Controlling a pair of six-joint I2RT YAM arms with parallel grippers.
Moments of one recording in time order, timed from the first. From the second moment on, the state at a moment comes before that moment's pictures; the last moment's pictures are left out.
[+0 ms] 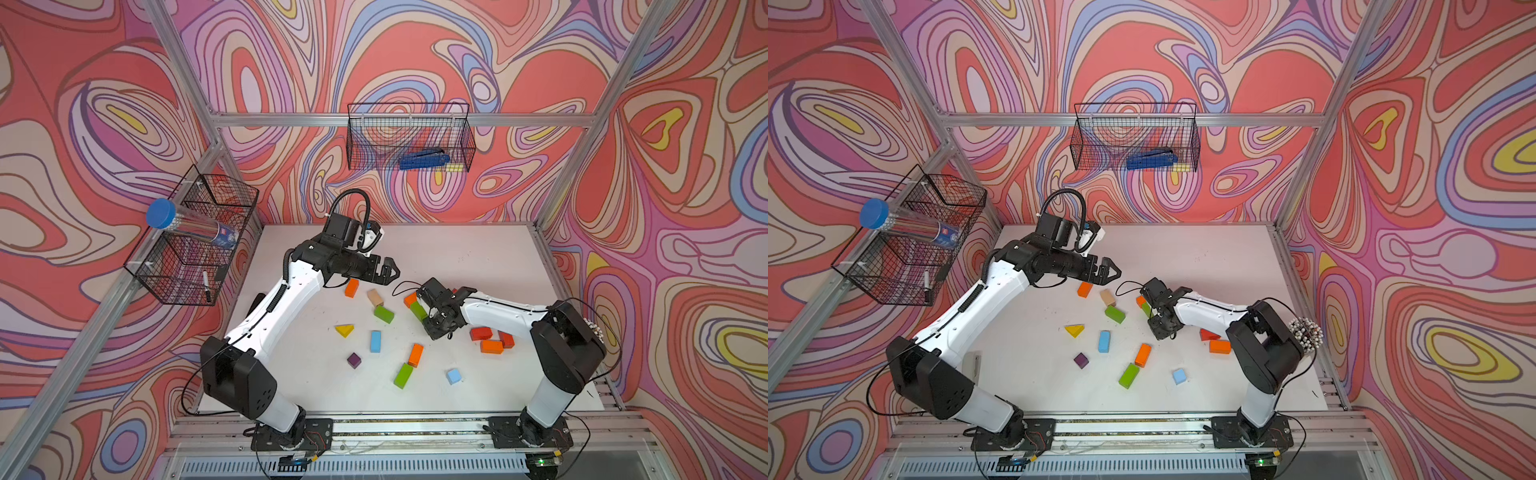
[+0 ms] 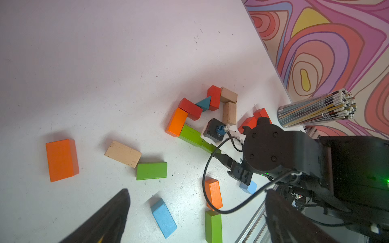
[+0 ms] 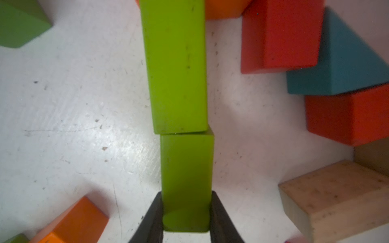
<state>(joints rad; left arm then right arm) -0.42 1.54 1.53 -0.85 0.44 -0.18 0.68 1.75 1.09 -0.66 0.08 0.13</state>
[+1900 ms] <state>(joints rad) -0.60 1.78 1.26 -0.81 0.13 -0.74 0.67 1.20 0.83 -0.60 -0.09 0.41</state>
